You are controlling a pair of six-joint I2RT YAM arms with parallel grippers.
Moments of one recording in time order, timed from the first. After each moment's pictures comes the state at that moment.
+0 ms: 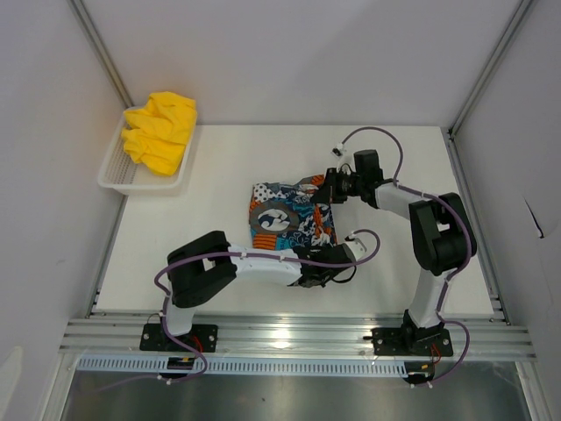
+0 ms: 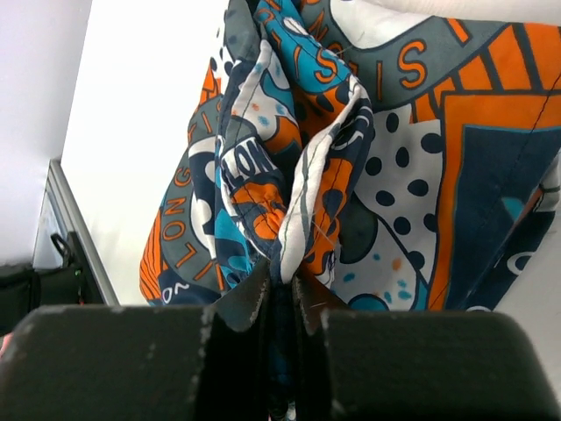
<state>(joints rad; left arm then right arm) -1.23 1.94 1.20 -0.26 -0.37 -0.13 0.30 1.88 1.14 0.07 -0.73 0.36</state>
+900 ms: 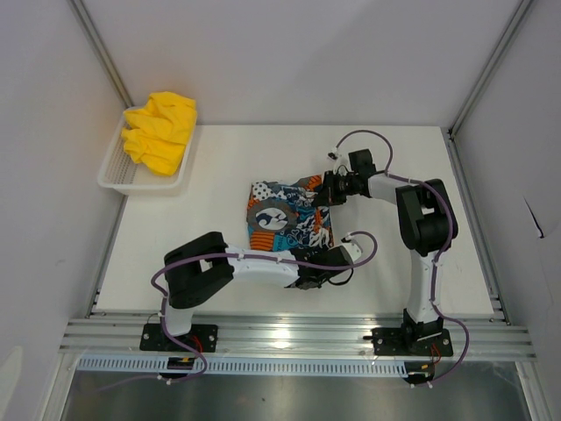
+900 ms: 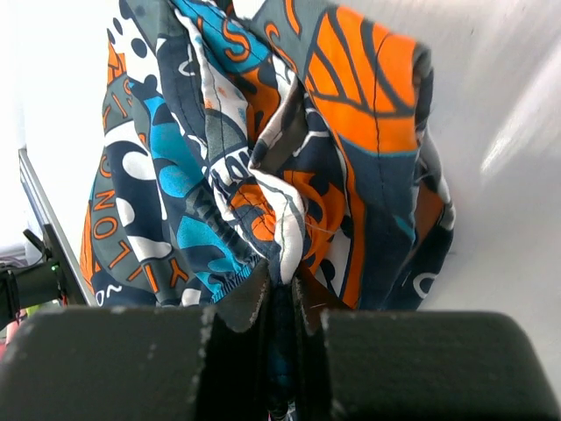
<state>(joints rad) -1.24 1.91 1.17 -0.27 -0.41 -0.13 0.27 2.11 1.36 -0.15 -0.76 0.26</state>
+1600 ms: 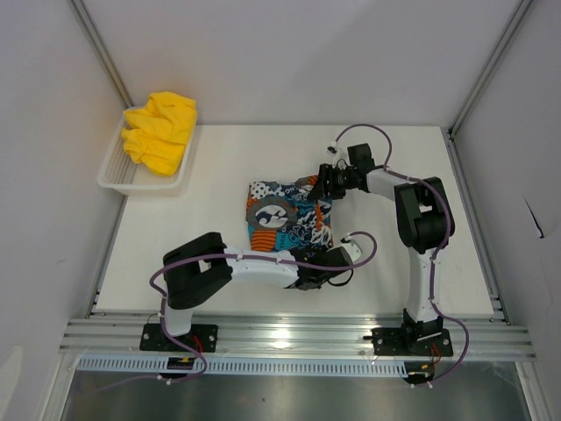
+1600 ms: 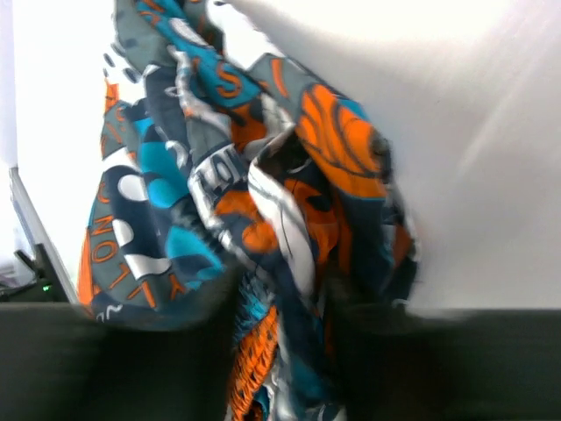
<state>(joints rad) -1.25 1.91 1.17 -0.28 -0.42 -0.14 0.27 2.15 1.44 -0.16 -0.74 0.26</state>
